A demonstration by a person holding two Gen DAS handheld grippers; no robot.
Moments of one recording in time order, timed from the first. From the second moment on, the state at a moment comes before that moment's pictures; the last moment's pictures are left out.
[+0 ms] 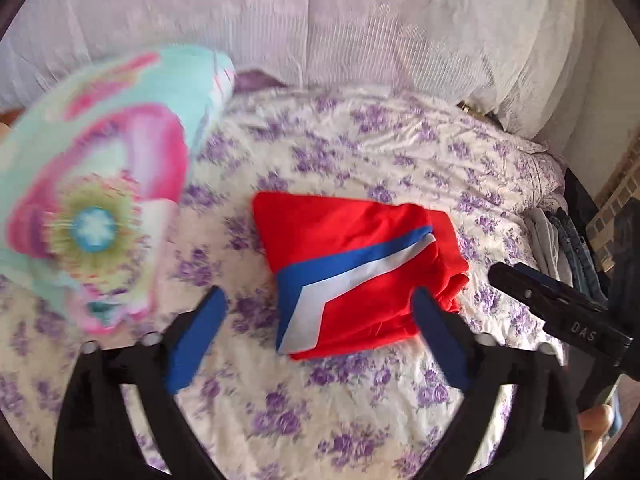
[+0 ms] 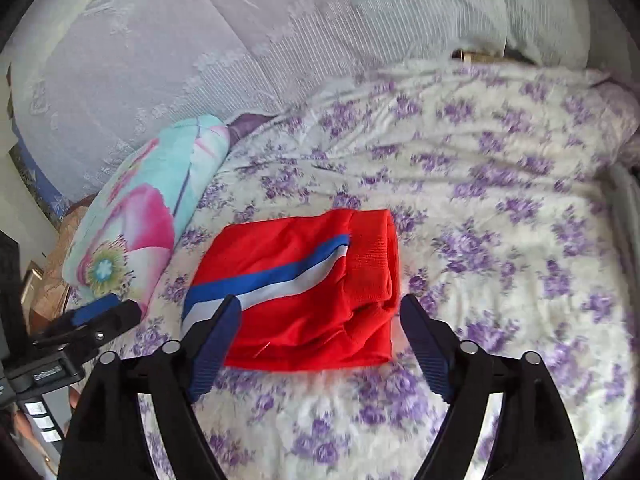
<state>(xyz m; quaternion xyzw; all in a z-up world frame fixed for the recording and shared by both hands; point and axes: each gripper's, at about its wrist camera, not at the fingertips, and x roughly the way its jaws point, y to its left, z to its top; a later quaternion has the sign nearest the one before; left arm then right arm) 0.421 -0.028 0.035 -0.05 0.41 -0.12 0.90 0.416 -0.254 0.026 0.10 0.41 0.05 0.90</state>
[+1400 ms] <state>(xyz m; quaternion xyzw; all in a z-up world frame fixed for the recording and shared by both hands) 0.073 -0.016 0.091 0.01 0.32 -0.04 0.95 0.091 -0.179 0.072 0.00 0.35 -0.06 0.94</state>
